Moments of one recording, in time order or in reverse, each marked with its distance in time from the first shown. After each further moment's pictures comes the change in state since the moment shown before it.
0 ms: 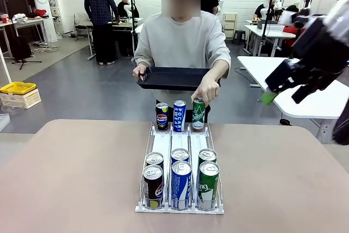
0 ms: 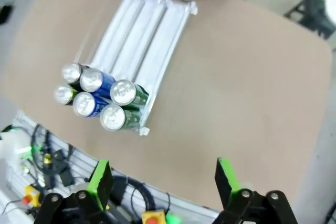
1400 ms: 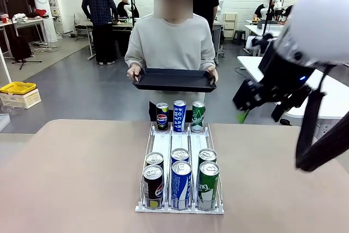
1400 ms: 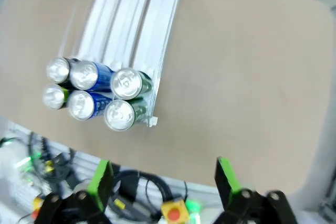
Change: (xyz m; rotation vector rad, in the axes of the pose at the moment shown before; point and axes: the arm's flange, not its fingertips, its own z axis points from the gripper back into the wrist) left arm 0.000 0.000 0.000 0.000 0.000 0.000; right arm 0.001 0.062 -0.056 -0.108 0.124 -0.124
